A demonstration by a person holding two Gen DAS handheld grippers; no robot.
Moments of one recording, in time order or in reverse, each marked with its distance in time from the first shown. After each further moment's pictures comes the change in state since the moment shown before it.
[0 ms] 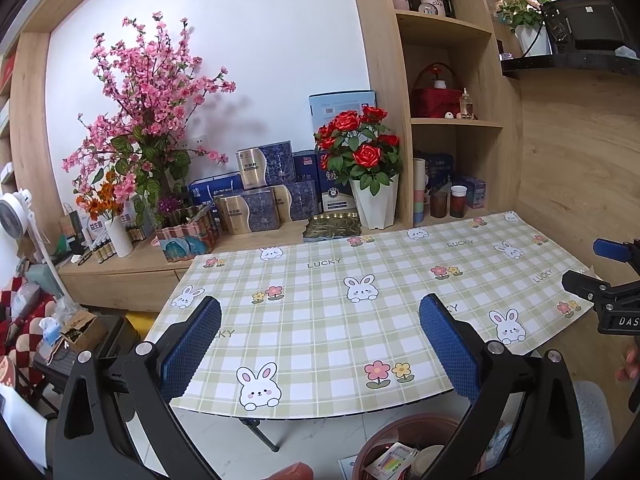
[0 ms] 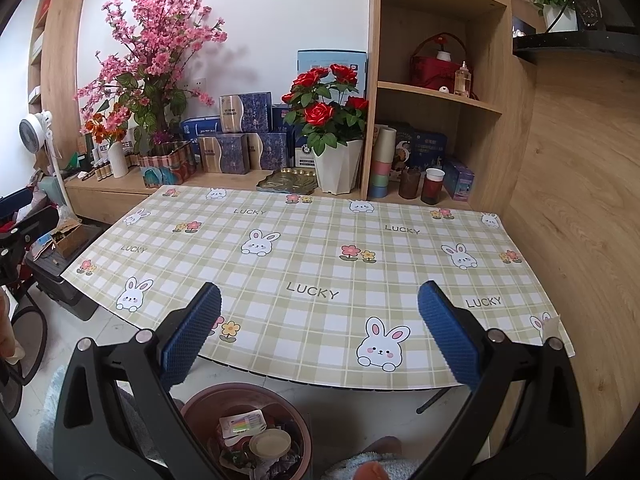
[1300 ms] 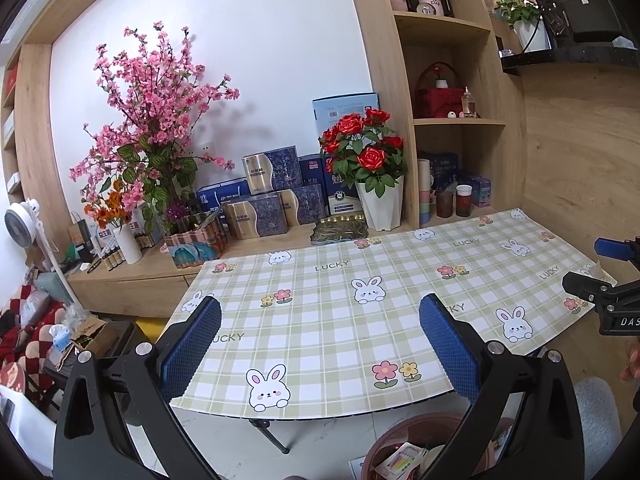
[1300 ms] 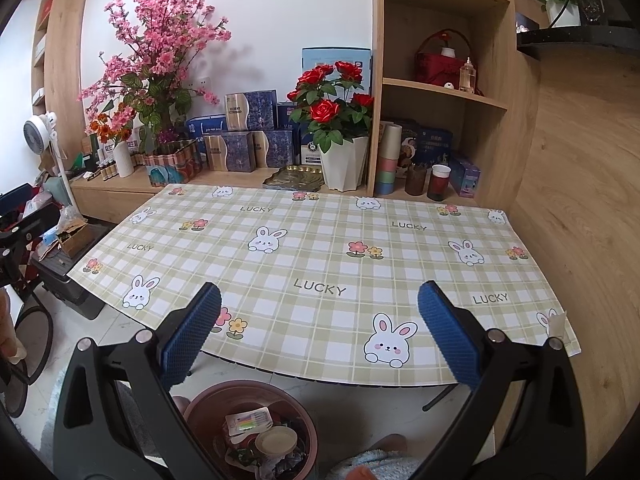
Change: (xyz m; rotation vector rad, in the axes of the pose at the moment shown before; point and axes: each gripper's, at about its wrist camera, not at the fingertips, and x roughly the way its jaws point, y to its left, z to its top) left arm -0.006 -0.002 -0.002 0.036 -0.014 0.032; right arm 0.002 -0.001 -0.004 0.012 0.008 0.028
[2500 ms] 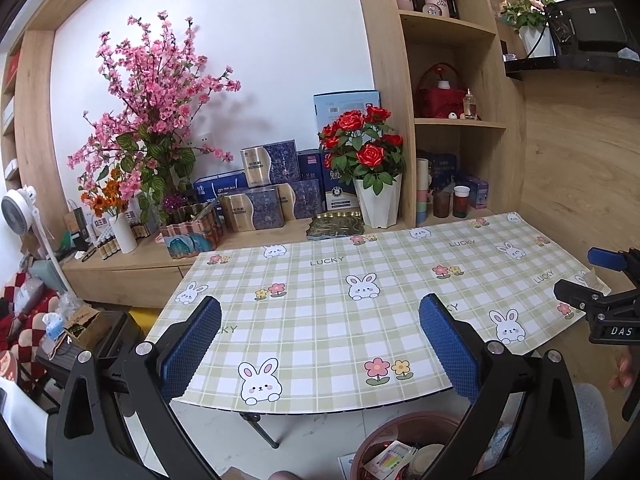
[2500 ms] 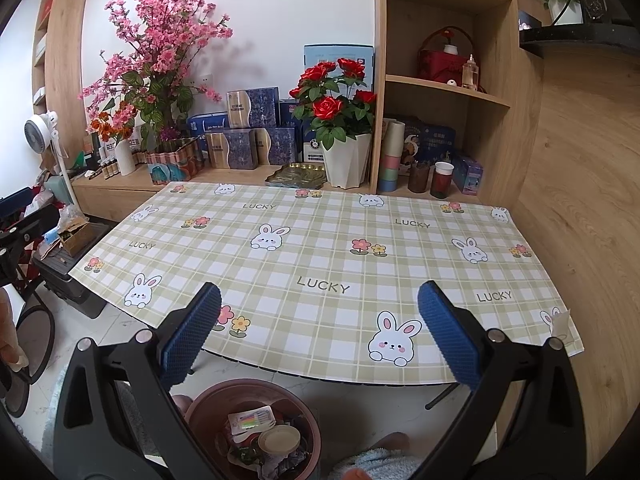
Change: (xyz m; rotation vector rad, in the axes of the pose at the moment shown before) left arm 0.000 -0.001 -0.002 -0.039 0.020 -0.018; right arm 0.003 0.001 -0.001 0.001 0.004 0.004
